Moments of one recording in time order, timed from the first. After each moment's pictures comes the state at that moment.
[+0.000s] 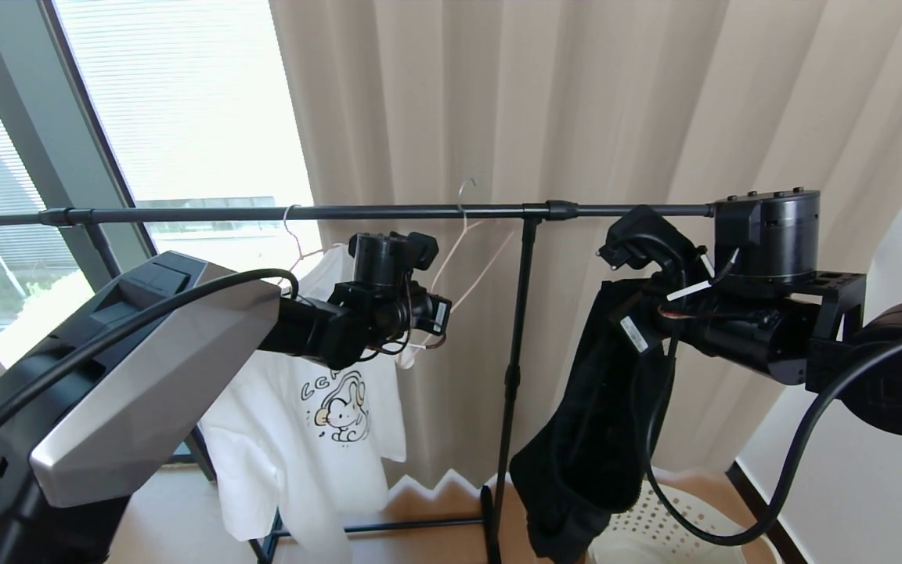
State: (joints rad) left arm -0.46 2.39 -1.64 -0.37 -0.02 0.09; right arm 0.48 1.75 -0.99 -0.38 -0.31 -0.41
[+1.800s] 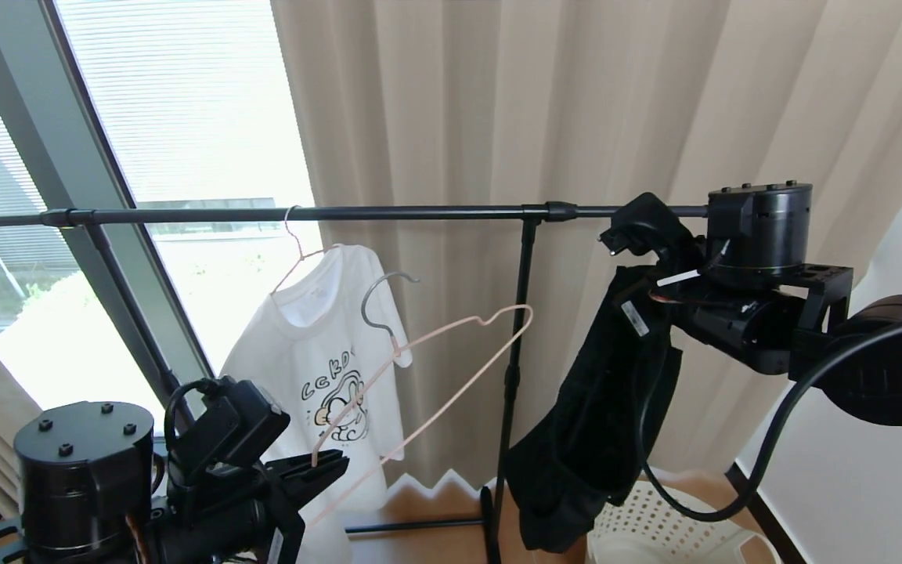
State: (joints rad) left arm -0.53 1.54 -0.21 -0.93 -0.17 0.18; right arm 0.48 1.79 -1.03 -0.43 -0.48 -0.41
